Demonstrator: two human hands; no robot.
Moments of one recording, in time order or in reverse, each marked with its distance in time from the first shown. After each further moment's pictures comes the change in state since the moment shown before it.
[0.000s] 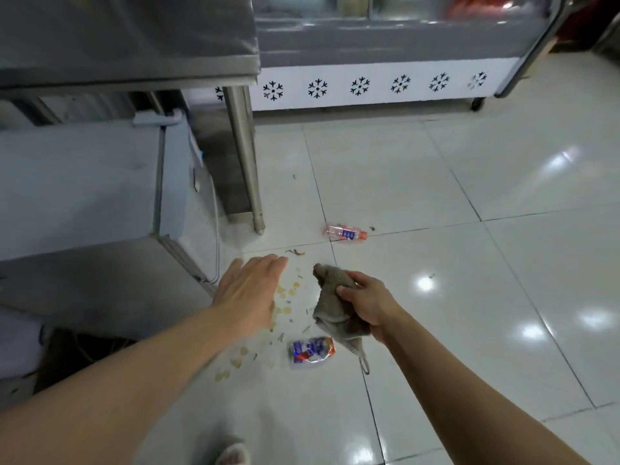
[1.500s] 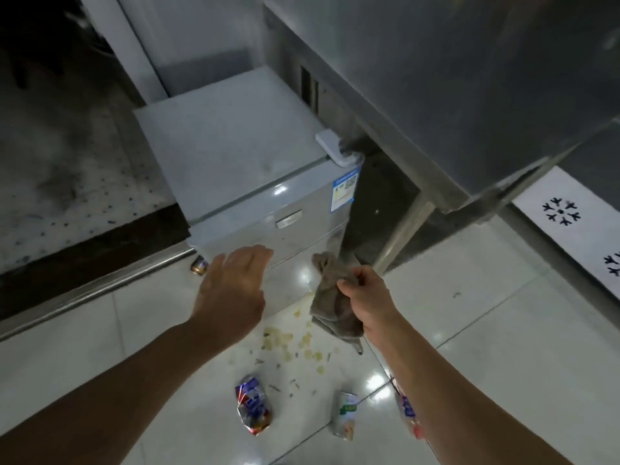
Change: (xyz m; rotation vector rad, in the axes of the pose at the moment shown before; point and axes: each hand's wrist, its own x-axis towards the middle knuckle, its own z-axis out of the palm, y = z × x) left_hand 0.155 -0.011 -0.036 -0.161 0.375 -1.211; right_hand 0.283 -0.222 0.079 -0.643 -0.848 -0.272
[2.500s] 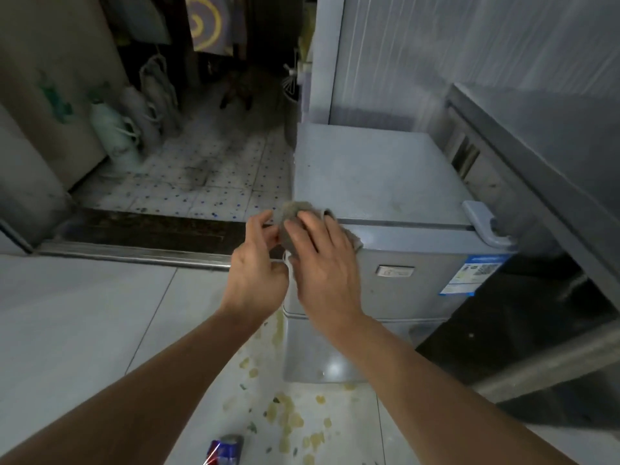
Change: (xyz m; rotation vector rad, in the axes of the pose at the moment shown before) left_hand 0.006 -0.058 0.060 -0.645 0.812 -0.612; right_hand 0.052 -0.029 0.161 -0.802 0.005 -1.660
